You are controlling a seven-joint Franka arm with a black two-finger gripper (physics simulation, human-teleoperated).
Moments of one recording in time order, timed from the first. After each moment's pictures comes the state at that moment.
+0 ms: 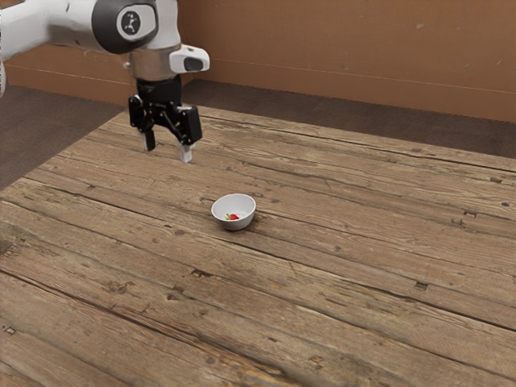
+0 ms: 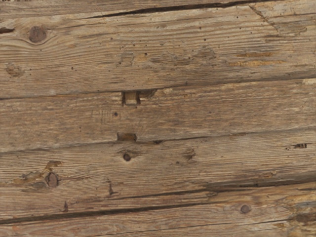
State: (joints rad) arm -0.10 0.10 0.02 -1.52 0.01 1.49 -0.01
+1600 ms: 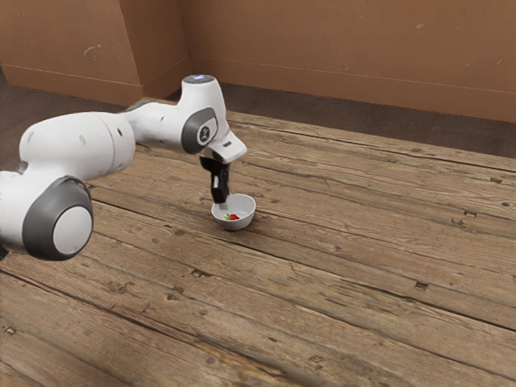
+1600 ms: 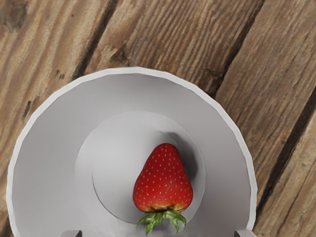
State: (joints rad) arm 0.00 0.81 0.03 -1.15 -0.02 2.01 1.13
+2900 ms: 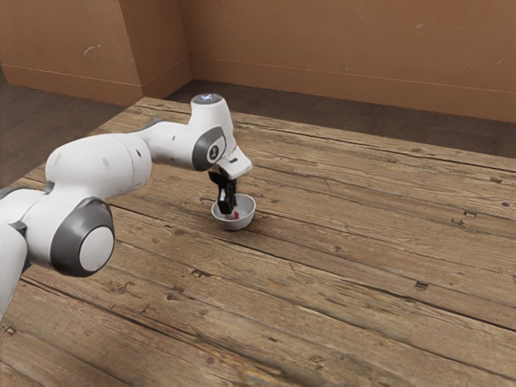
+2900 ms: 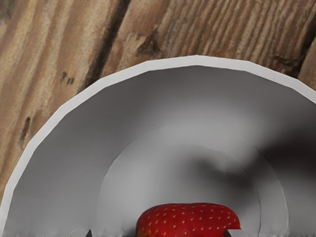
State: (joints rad) arm -0.01 0.98 0.07 -1.01 -0.05 2.06 1.20
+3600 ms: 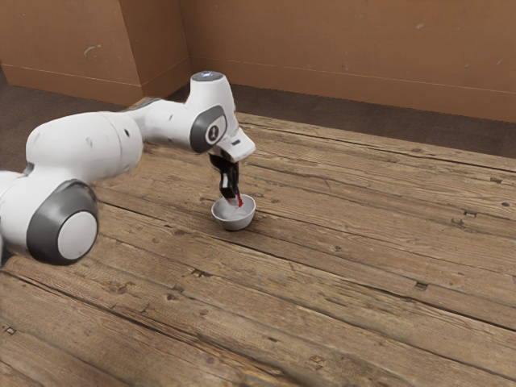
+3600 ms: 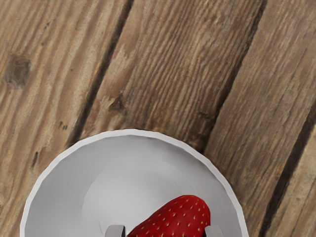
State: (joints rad) arm -0.07 0.79 0.07 -1.15 -0.05 2.03 1.16
